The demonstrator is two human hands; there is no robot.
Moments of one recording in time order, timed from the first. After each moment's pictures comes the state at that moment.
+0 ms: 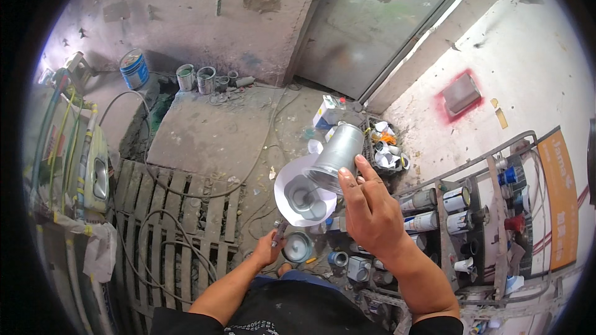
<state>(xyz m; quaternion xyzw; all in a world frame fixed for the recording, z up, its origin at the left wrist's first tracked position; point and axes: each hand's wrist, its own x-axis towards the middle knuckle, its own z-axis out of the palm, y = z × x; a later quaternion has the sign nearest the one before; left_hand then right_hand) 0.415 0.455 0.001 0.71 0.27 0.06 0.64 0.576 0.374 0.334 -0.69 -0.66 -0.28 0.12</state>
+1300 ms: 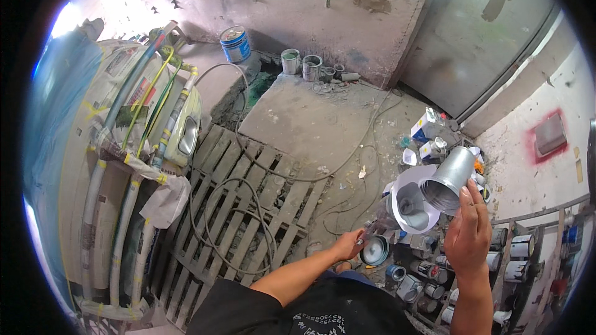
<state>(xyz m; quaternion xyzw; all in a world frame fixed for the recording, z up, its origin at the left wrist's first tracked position) 0.409 0.452 -0.013 0.75 0.26 0.06 0.61 0.565 0.379 0.324 -0.71 -0.64 -0.25 0.16</state>
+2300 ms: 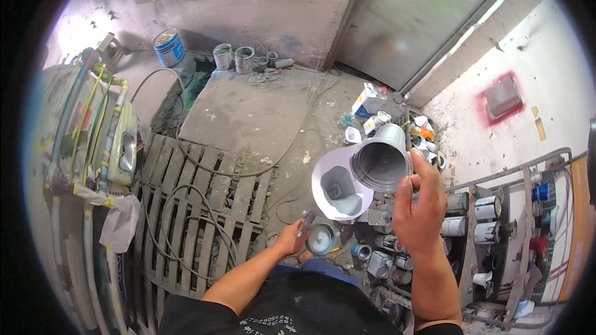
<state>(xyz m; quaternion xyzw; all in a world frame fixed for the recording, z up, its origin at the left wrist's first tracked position) 0.410 0.450 -0.020 0.72 0.28 0.04 0.63 0.587 0.372 0.321 -0.79 -0.50 -0.14 0.33</state>
